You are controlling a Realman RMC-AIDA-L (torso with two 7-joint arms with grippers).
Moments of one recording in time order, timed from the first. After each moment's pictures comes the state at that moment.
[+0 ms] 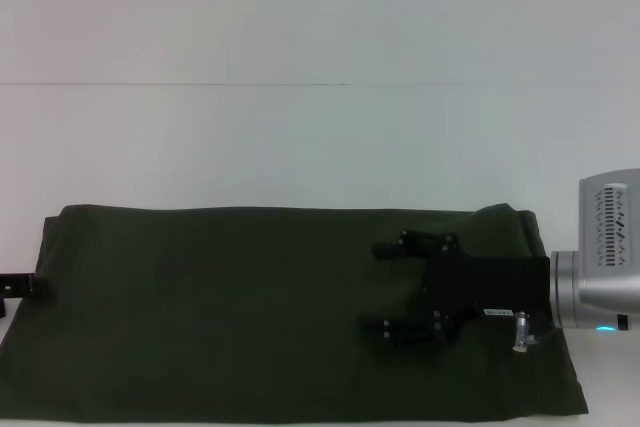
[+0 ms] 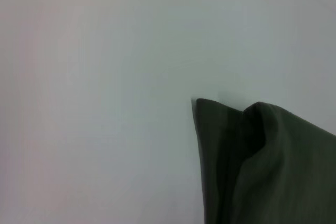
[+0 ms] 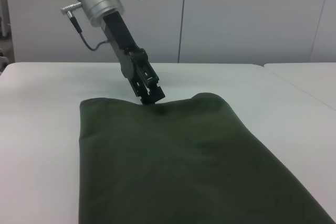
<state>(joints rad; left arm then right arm) -0.50 -1.89 0.42 0.67 2.56 1.40 -2.32 0.69 2.10 -0.58 -0.32 -2.17 -1.37 0.83</state>
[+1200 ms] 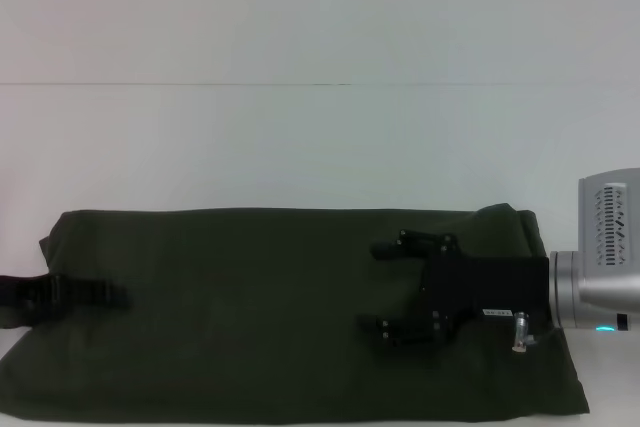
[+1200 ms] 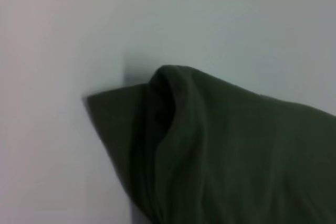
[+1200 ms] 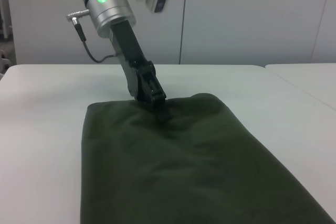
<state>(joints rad) -0.56 -1.96 0.48 0.68 2.57 1.47 -2.38 0.69 2.10 -0.58 -0.32 -2.17 -1.37 0.84</state>
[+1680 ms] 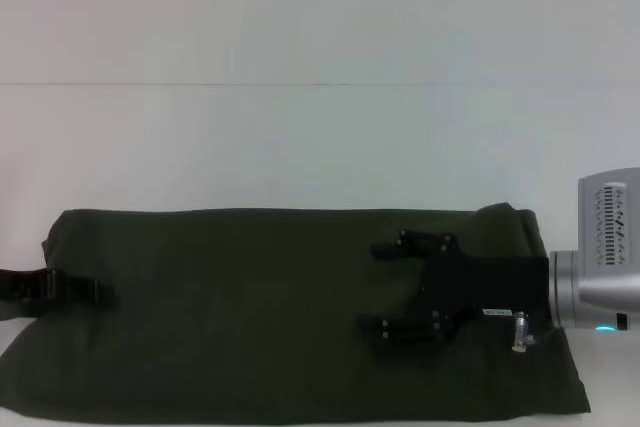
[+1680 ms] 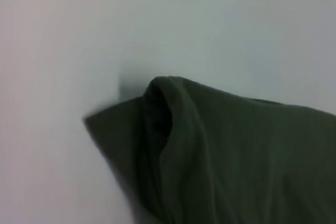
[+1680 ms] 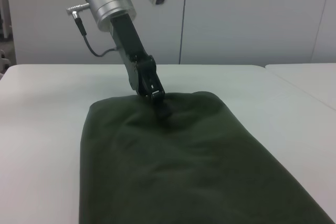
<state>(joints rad) -0.55 -1.99 0.52 0.78 2.57 1.49 -2.40 0.69 2.10 -0.58 -0.32 -2.17 -1.37 0.84</state>
